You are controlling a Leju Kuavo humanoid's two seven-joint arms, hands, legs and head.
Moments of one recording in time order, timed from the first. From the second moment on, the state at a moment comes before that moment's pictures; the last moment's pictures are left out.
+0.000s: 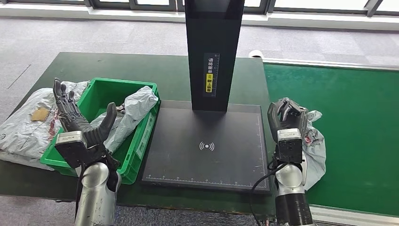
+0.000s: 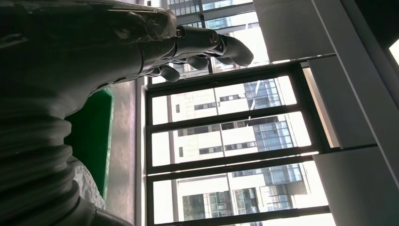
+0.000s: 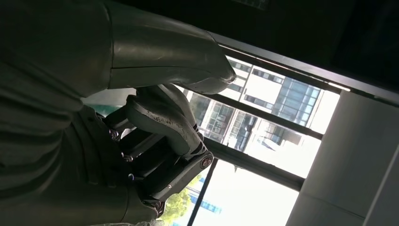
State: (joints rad) left arm -0.23 -0.31 0.11 -1.39 -0.27 0.43 -0.70; right arm -0.25 0.24 0.06 -1.31 0.39 -0.20 -0.70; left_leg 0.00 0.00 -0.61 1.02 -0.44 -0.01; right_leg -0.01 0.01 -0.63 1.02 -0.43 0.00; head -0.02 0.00
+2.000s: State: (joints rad) left arm -0.20 -0.31 0.10 -1.39 -0.29 0.45 -0.70; right arm -0.48 0.15 -0.50 -0.67 1.22 -0.56 -0.15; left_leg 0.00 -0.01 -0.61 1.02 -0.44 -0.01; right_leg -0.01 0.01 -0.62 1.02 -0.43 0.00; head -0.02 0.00
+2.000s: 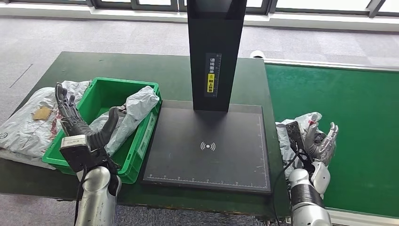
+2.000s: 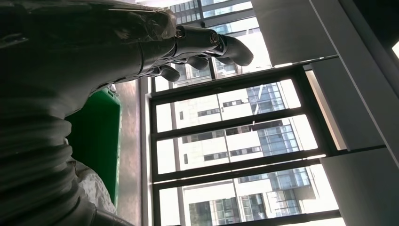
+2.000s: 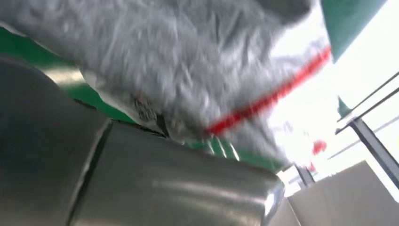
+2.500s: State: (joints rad) left arm -0.20 -0.31 0.11 -1.40 -0.31 0.45 -0.70; right arm -0.53 0.11 -0.50 -0.49 1.32 -0.42 0.07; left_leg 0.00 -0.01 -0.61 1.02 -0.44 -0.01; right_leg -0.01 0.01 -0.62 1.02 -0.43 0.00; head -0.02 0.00
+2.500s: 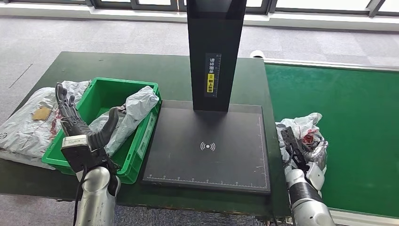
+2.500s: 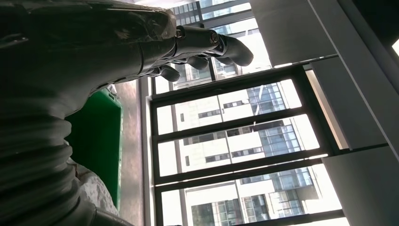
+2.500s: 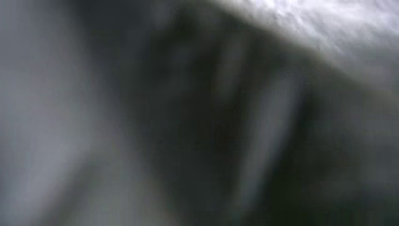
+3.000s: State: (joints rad) left arm -0.20 -0.31 0.12 -1.40 -0.33 0.44 -0.69; right arm -0.53 0.11 -0.50 -0.47 1.30 -0.39 0.01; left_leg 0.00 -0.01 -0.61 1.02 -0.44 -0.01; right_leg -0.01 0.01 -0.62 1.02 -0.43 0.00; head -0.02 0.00
